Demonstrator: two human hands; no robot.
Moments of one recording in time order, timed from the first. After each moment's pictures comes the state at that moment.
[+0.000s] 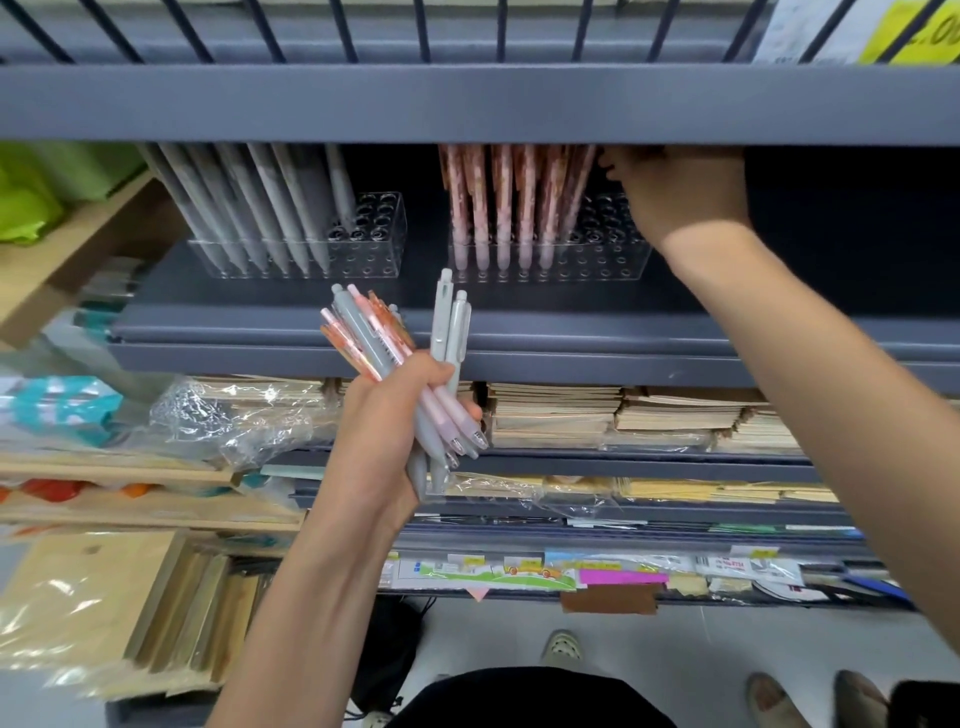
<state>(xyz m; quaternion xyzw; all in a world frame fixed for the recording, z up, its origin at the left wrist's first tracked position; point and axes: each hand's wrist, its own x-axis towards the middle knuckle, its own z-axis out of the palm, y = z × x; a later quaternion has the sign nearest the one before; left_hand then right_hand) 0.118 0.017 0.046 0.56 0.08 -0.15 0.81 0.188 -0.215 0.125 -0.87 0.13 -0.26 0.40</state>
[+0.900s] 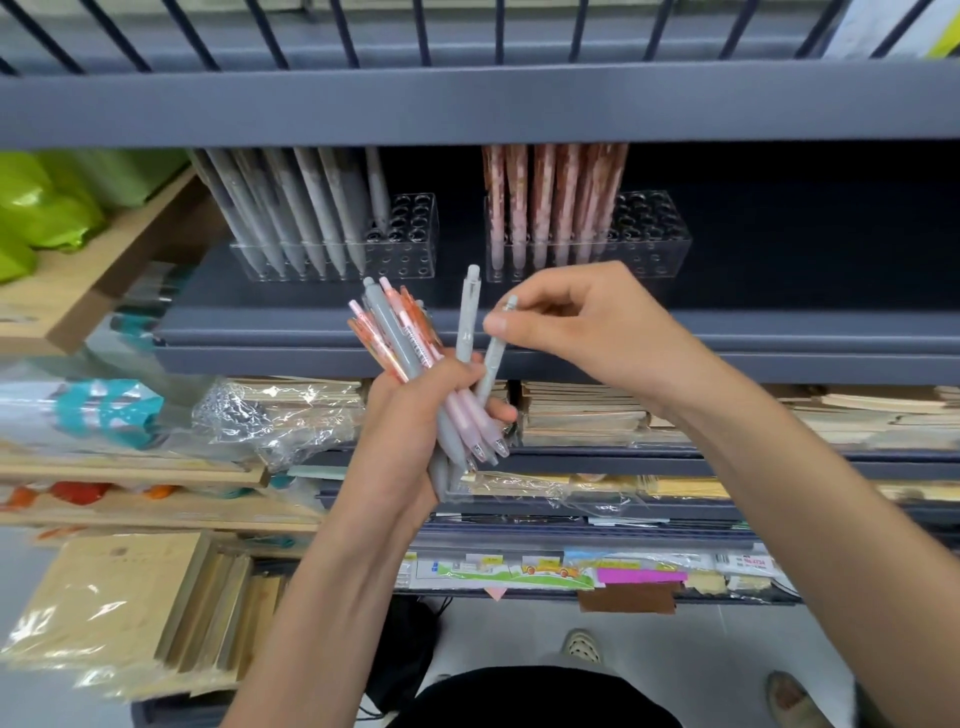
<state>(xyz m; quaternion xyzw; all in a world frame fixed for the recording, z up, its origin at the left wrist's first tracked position) 0.125 0.038 0.045 0.55 0.03 -0.16 0.82 0.127 -0.132 0.088 -0.82 -0.06 -0.03 0.56</state>
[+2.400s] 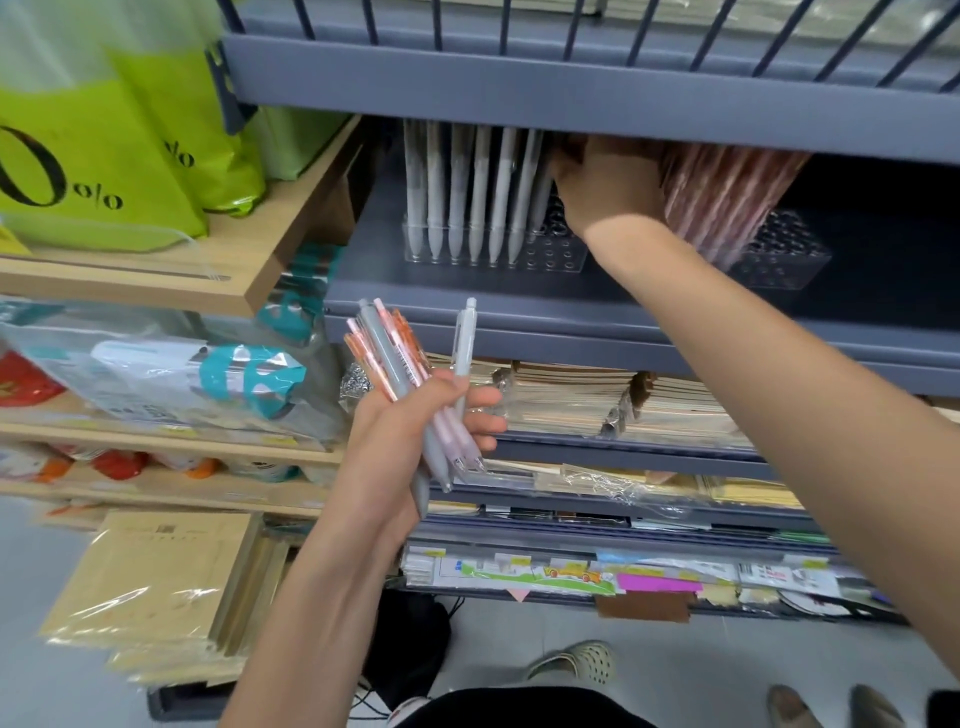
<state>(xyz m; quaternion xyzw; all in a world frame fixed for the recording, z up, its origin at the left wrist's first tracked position) 0.141 0.188 0.026 0.52 0.01 -0.16 0.84 0.257 -0.012 0.122 -0.94 0.13 -0.24 0.22</state>
